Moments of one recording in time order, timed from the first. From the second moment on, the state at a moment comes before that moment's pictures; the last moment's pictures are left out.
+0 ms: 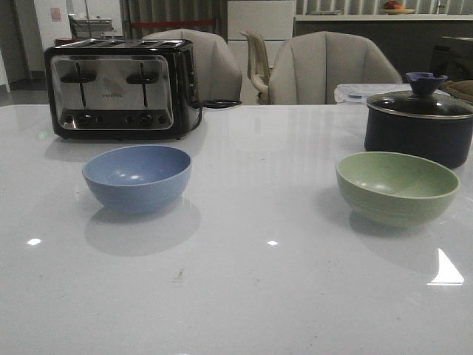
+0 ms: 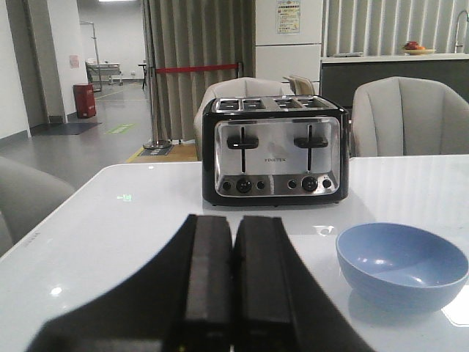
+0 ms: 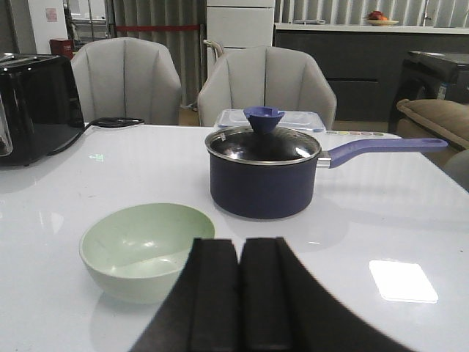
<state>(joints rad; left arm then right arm) -0.04 0.00 0.01 0.01 -0.01 0.00 0.00 -0.01 0.03 -0.03 0.04 0.06</state>
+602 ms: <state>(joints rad) -0.04 0.00 -0.17 0.01 0.02 0.00 0.00 -0.01 -0.19 -0.03 0.10 0.06</state>
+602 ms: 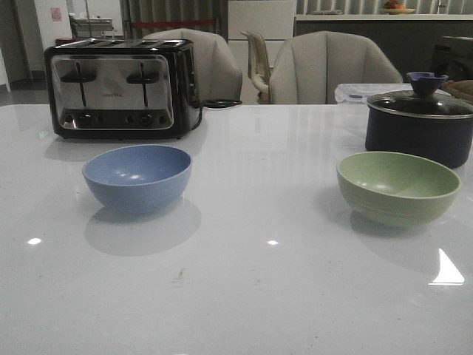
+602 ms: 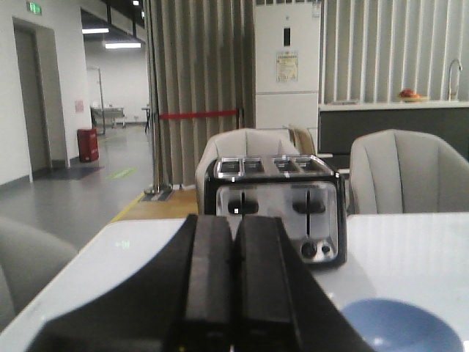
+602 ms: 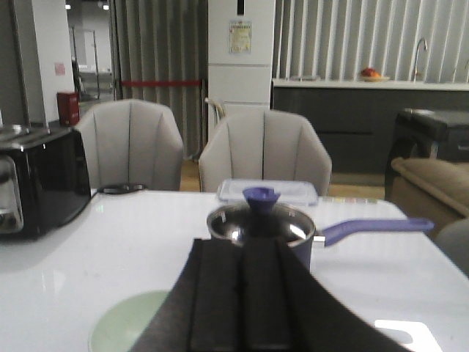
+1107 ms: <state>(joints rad) -0.04 0.28 -0.64 -0.02 0.48 0.00 0.00 0.34 -0.57 -0.03 0.43 0.06</state>
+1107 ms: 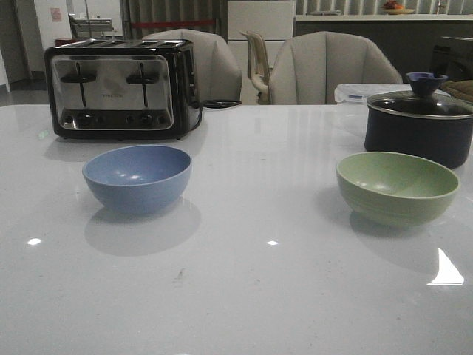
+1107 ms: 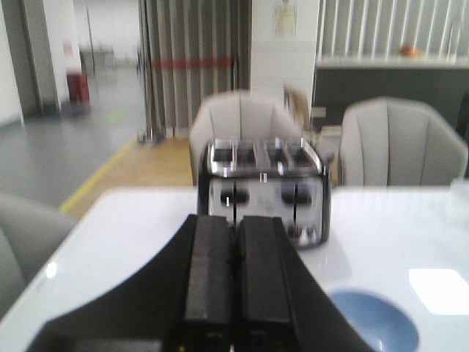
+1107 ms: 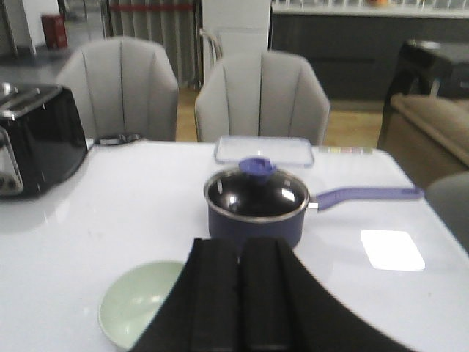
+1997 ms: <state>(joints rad) -0.04 0.57 -0.58 -0.03 0.57 0.00 0.00 0.95 -0.57 -0.03 0.50 0.06</state>
